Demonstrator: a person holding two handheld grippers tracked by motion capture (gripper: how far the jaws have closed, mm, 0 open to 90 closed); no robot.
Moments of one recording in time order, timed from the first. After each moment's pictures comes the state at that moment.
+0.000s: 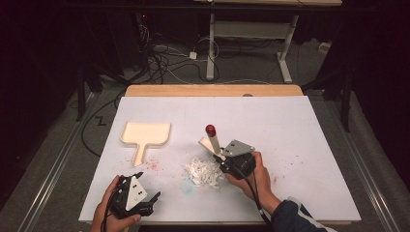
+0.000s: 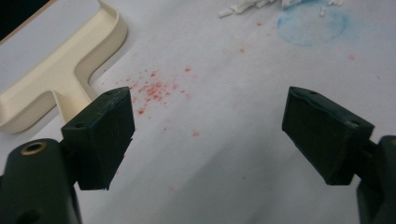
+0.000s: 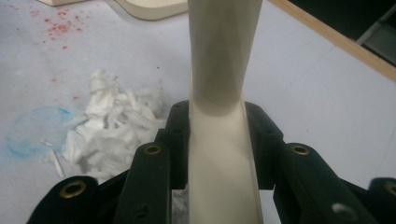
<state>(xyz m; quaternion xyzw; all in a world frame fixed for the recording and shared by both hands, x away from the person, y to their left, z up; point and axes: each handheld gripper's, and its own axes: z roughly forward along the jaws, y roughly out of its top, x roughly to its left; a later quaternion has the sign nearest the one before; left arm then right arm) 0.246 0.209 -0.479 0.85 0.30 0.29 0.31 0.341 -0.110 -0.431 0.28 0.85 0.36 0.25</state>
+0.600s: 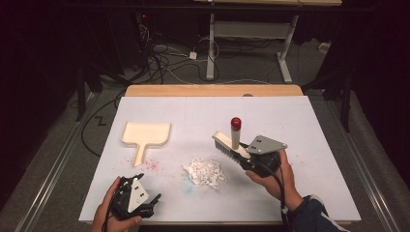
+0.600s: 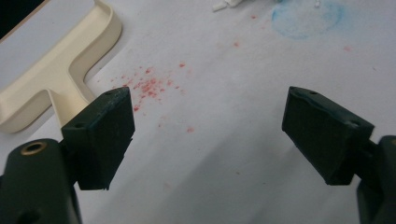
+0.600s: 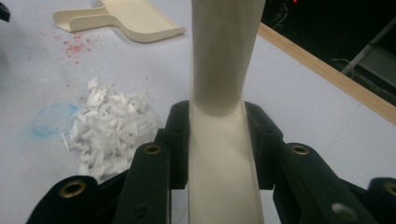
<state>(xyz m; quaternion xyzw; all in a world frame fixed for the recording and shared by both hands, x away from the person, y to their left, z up) 0.243 0.206 -0.480 0.86 0.29 0.29 0.30 0.333 -0.174 -0.393 0.26 0.84 0.41 0.25</state>
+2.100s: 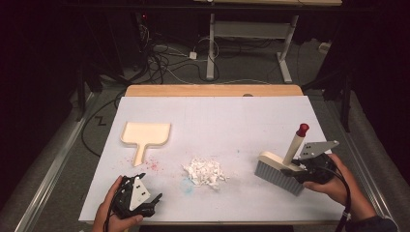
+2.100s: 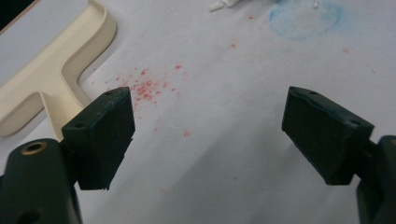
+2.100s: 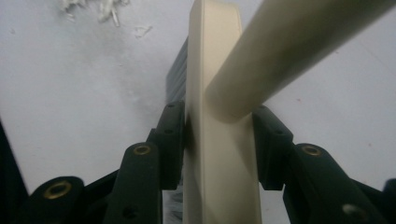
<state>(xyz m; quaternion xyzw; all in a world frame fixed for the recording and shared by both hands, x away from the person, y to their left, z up) 0.247 0.202 -0.481 0.86 0.29 0.28 0.30 0.339 -0.304 -0.398 0.25 0.92 0.28 0.14</state>
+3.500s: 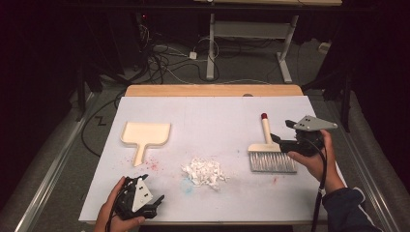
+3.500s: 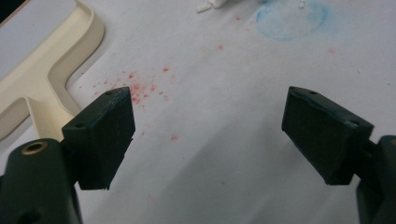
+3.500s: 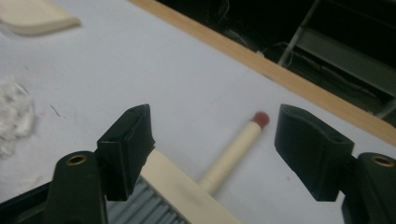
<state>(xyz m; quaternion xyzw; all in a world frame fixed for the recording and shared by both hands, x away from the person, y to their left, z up) 0.245 0.198 -0.482 0.87 0.28 0.28 0.30 0.381 -0.282 -0.380 0.33 0.80 0.41 0.30</state>
